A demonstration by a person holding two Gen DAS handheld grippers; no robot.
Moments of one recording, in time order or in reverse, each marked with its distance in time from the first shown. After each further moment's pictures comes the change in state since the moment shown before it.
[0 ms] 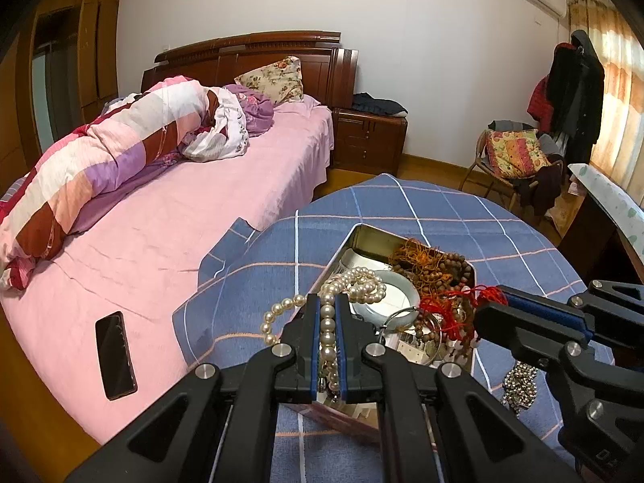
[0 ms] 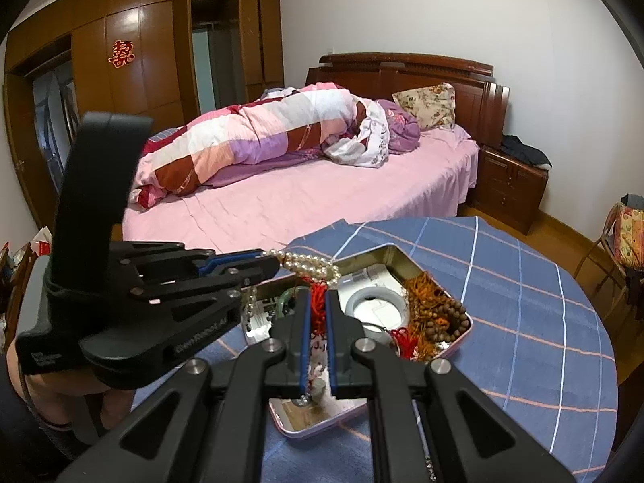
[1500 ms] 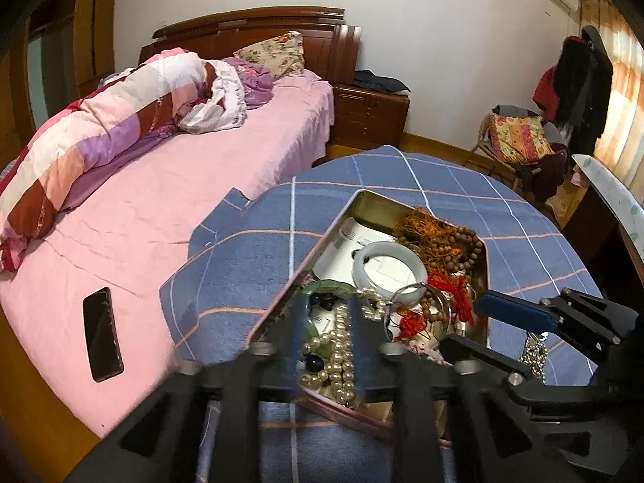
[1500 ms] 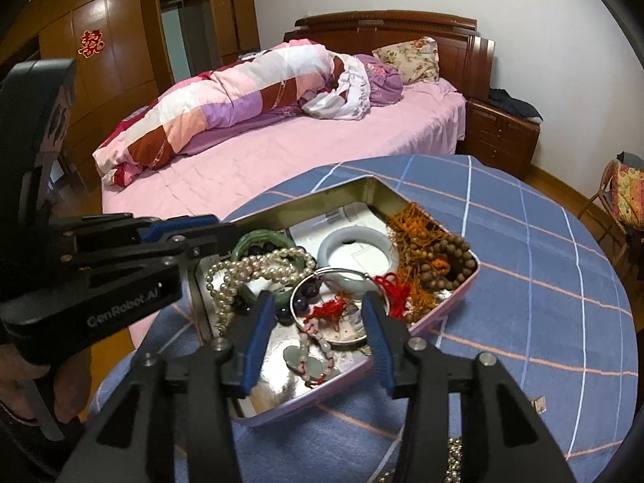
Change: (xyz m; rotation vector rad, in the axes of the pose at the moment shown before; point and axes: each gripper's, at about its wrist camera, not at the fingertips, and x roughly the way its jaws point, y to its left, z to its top) left arm 0.022 0.002 -0.011 -0.032 0.084 -0.004; right arm 0.040 -0.022 -0.028 0.080 0.129 -0.035
